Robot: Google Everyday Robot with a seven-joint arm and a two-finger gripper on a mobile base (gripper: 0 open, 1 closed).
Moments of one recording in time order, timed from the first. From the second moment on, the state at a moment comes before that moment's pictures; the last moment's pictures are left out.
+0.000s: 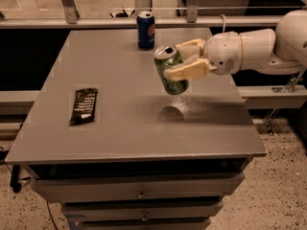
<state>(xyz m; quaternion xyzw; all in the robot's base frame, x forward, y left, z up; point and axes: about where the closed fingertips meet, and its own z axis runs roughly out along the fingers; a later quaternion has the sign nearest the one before) 0.564 -0.060 0.942 -0.54 0.57 0.37 0.49</state>
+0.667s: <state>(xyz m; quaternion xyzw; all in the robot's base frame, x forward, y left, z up) 0.560 -0.075 0.937 -0.48 0.53 0.43 0.55</state>
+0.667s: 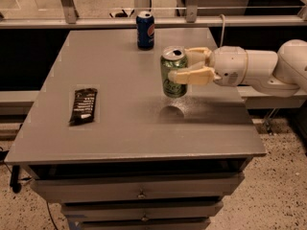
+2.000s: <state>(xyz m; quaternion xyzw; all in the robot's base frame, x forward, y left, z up) 0.554 -0.083 0.910 -0.46 0.52 0.45 0.56</state>
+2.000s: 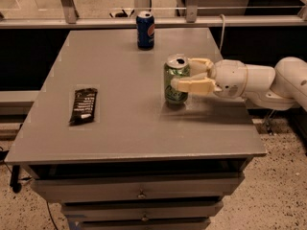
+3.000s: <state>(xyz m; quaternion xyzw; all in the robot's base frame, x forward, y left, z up) 0.548 -0.104 0.890 -0.47 0.54 0.44 0.55</state>
